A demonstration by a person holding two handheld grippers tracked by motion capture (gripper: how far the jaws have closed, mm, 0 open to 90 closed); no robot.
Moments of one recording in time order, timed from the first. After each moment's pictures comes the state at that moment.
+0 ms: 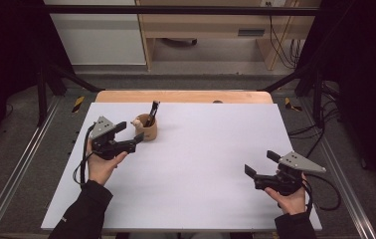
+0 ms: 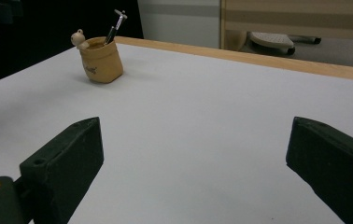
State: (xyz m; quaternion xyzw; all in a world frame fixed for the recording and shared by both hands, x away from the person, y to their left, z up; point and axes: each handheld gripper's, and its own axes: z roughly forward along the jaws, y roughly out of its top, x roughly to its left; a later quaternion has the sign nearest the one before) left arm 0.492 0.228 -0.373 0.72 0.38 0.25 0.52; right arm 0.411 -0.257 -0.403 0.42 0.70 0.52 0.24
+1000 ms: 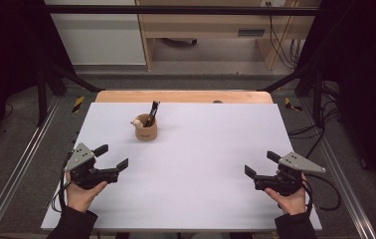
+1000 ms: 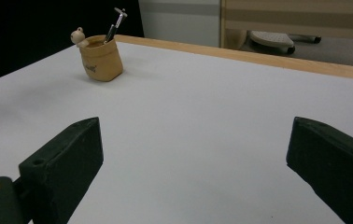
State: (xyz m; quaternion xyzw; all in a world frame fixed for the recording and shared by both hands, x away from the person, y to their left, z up) left arm 0.428 0.270 -0.395 0.72 0.39 0.24 0.52; right arm 0.411 -0.256 -0.403 0.42 0.70 0.52 0.24
